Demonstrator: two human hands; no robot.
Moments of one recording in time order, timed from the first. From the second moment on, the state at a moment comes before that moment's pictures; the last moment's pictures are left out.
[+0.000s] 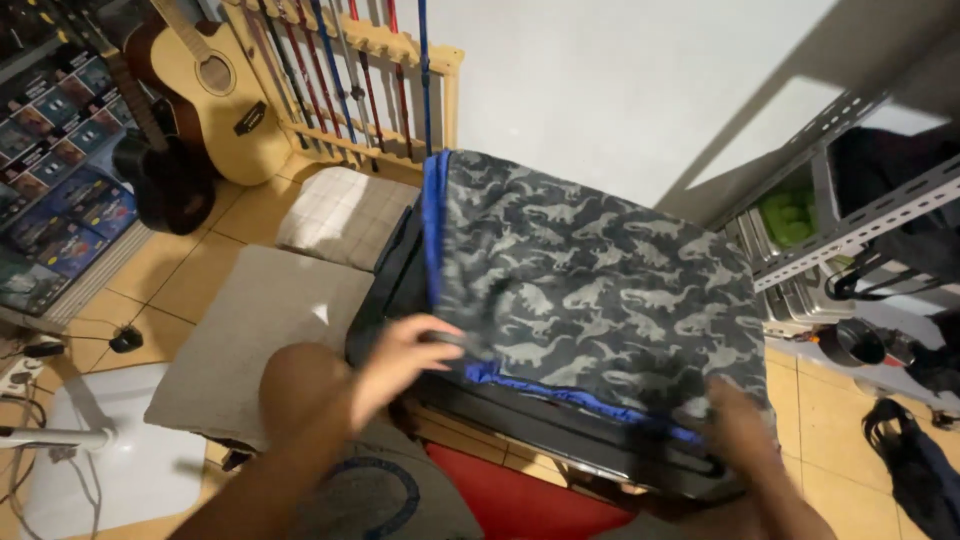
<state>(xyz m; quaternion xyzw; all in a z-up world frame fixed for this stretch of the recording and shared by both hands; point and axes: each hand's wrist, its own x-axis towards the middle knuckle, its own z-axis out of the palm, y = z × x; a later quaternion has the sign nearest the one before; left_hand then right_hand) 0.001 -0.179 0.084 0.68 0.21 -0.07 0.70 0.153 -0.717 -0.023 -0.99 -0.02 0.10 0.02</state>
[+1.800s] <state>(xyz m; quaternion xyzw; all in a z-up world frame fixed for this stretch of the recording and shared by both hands) 0.149 -0.178 -0.078 0.89 0.01 0.28 0.35 0.113 -0.814 -0.072 -0.54 0.28 -0.21 0.76</state>
